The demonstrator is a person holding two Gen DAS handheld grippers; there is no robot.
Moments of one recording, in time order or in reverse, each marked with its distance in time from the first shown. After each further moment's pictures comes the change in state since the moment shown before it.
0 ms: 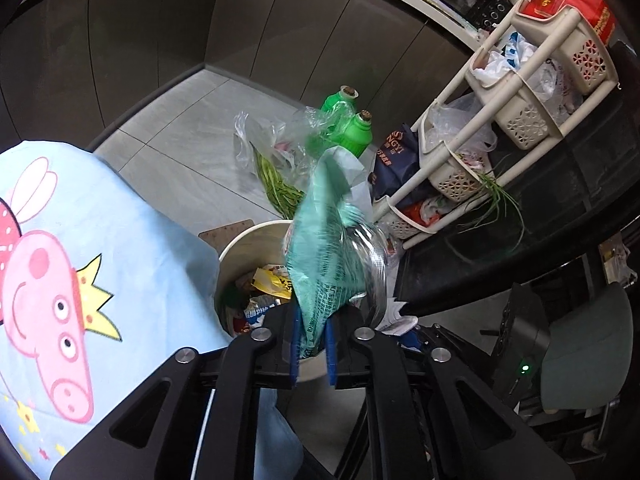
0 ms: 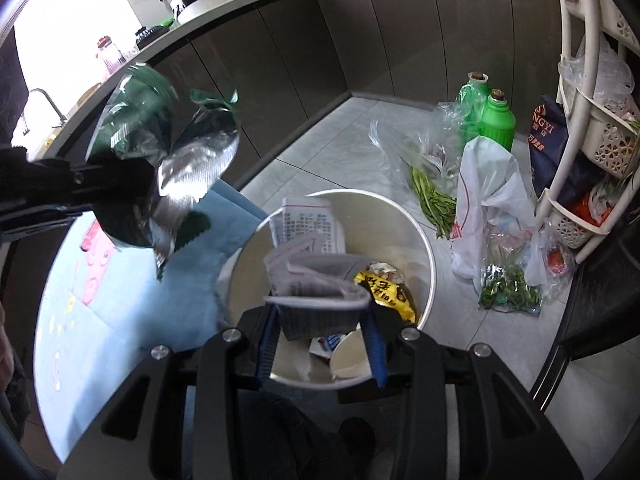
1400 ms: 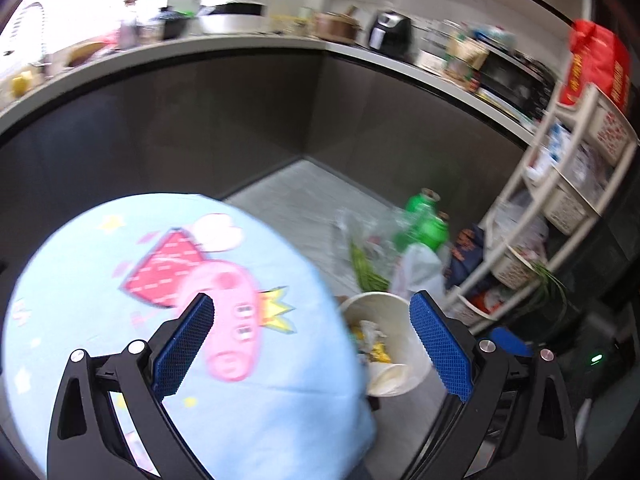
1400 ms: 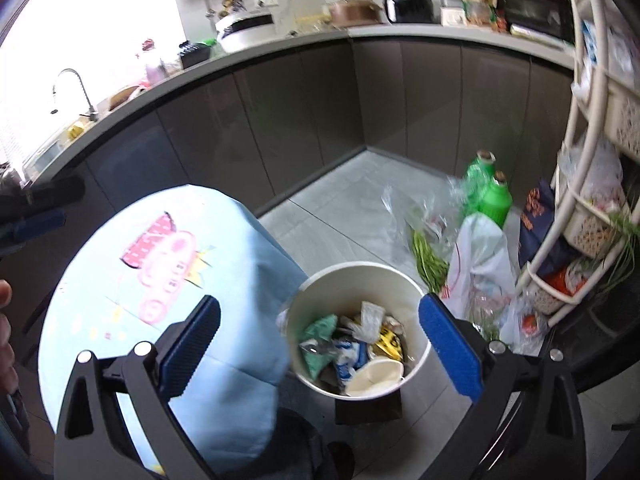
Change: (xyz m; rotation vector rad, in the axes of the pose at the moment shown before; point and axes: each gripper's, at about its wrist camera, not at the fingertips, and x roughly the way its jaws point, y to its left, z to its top) left arm -0.169 0.022 -0.052 -0.136 -0.372 0.344; right arm -0.107 0.081 0.032 -0.154 -0.156 -0.020
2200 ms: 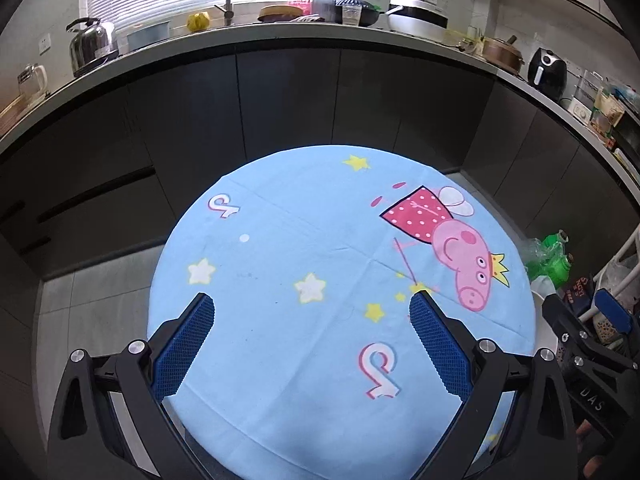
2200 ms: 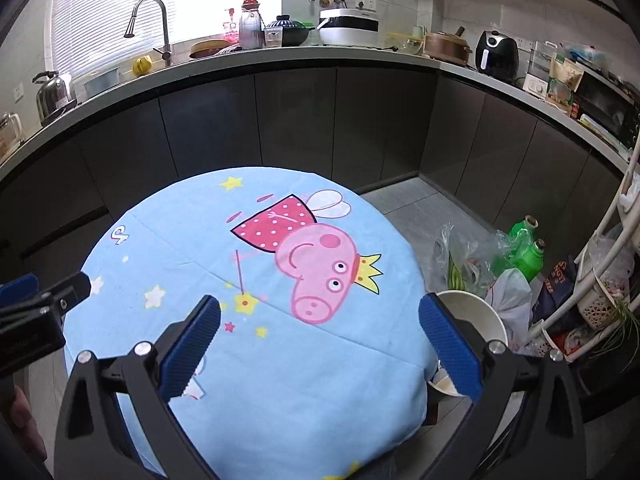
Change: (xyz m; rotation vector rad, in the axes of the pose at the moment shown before) left arm -0.110 0.184 -0.097 -0.290 0.023 0.424; right arm -0.023 0.224 -0.011 -0.279 0.007 0.007
